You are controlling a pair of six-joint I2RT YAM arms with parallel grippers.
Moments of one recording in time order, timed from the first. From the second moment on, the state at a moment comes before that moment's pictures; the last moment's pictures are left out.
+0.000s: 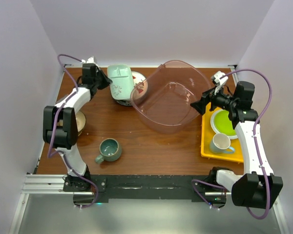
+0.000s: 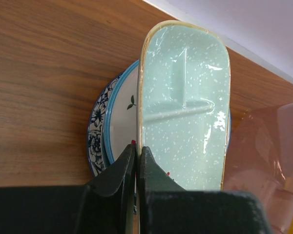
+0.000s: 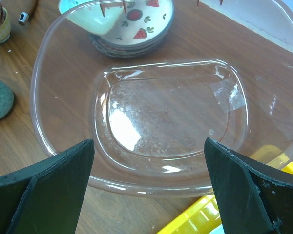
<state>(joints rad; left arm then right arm) -0.08 1.85 1.33 -0.01 0.13 -0.58 -0.12 1.11 1.01 -0.36 -0.86 -0.28</state>
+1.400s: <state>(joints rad) -0.12 1.41 1.21 -0.03 0.23 -0.52 -0.12 1.10 1.01 -0.36 -0.88 -0.28</state>
